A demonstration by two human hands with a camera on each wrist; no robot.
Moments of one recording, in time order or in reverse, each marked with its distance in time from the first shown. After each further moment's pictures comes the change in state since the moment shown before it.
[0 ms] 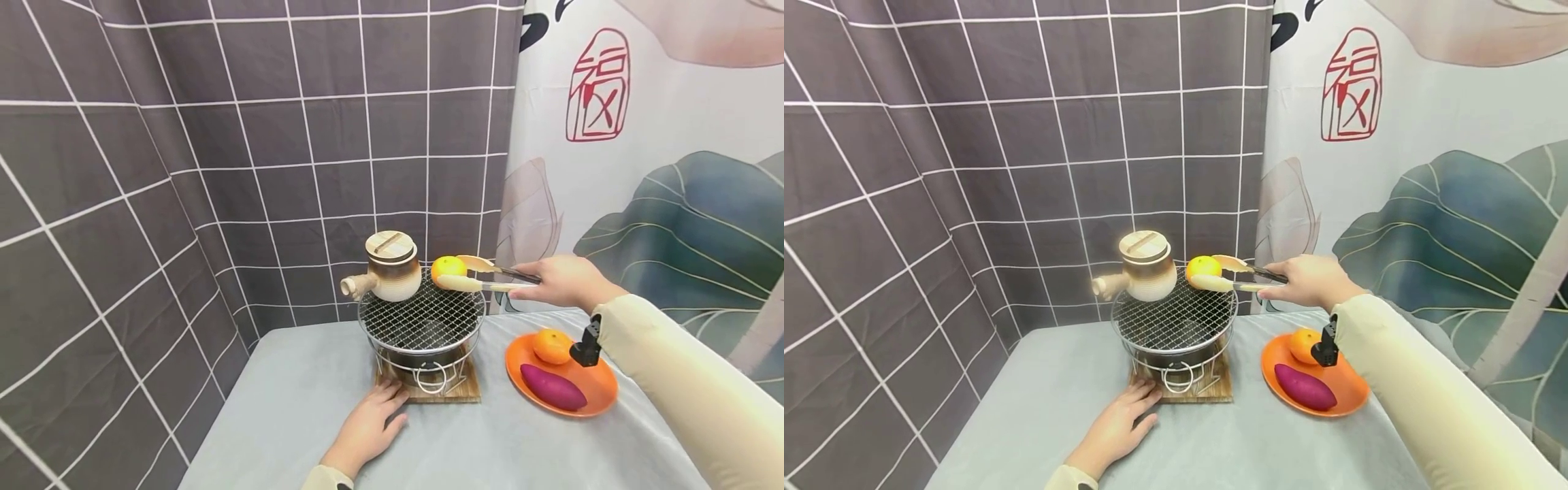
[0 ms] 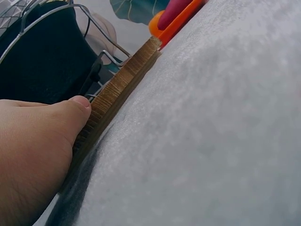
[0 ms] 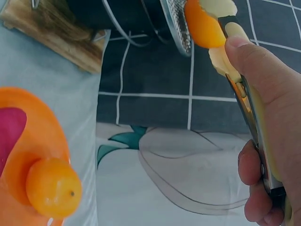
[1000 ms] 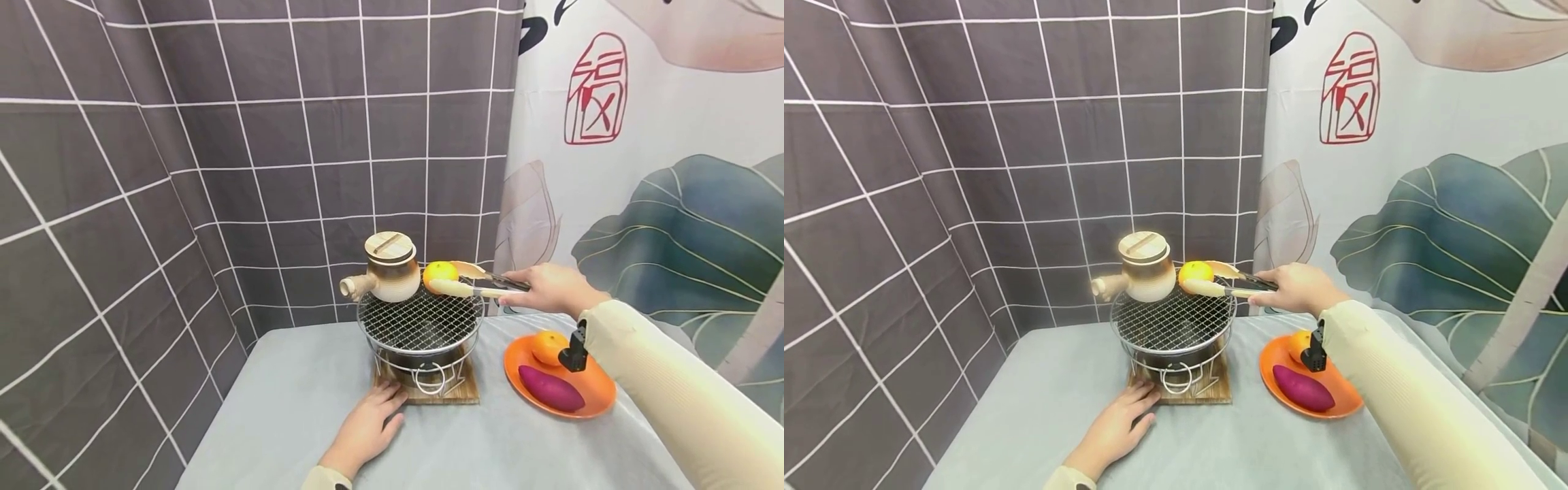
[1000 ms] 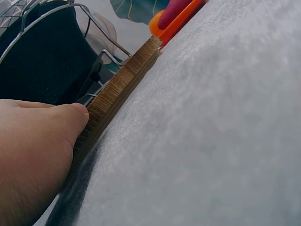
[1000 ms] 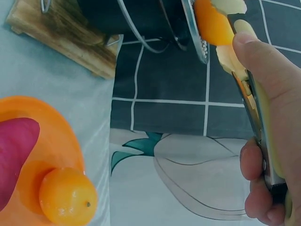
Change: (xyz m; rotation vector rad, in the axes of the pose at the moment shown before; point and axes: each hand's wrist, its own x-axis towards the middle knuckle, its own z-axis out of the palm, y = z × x) left_hand -0.002 -0.001 0.004 0.030 0.051 0.041; right_hand 0.006 -0.008 0.016 0.073 -0.029 0.002
